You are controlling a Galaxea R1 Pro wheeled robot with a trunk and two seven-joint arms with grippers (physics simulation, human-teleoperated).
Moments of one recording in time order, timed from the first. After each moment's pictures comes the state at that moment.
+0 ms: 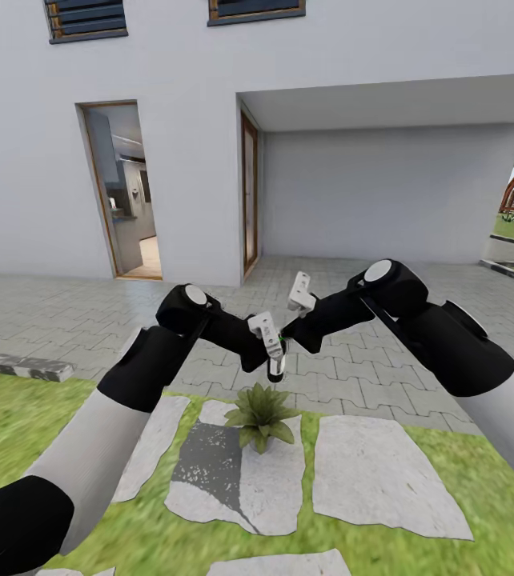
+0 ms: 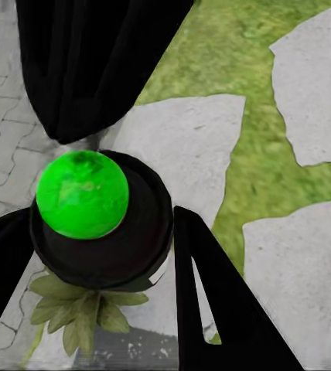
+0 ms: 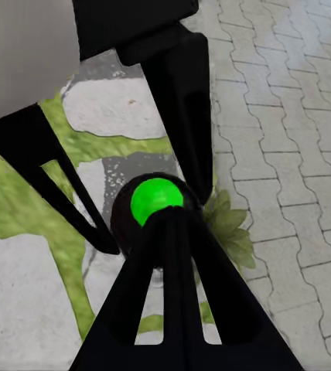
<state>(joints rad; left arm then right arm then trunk) -1.02 -0.08 -0.42 -1.31 -0.62 0.70 -1.40 -1.18 -0.32 0.70 -1.56 0.11 1.04 1.10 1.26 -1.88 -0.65</state>
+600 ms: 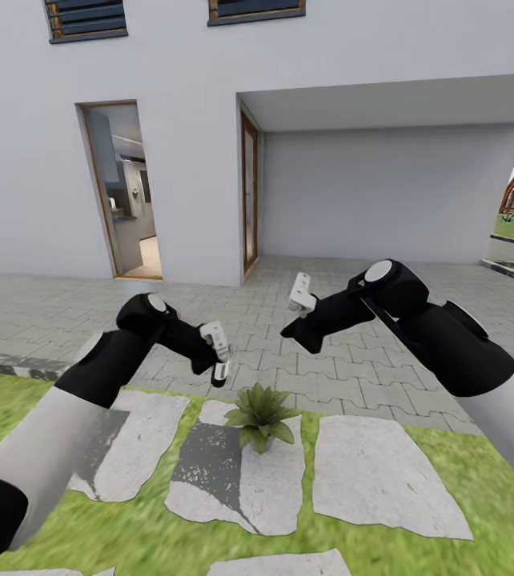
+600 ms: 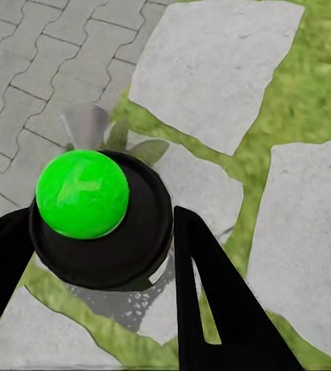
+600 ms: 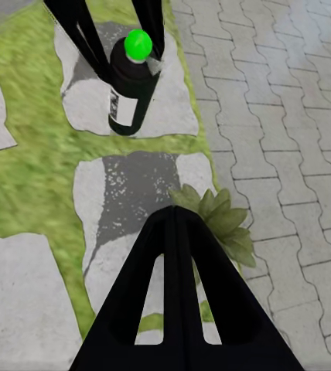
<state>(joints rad) -1.02 0.12 -0.42 -1.21 -0.63 0.69 -1.38 -1.18 -0.32 0.70 -1.56 0.11 1.04 1.10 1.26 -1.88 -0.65</state>
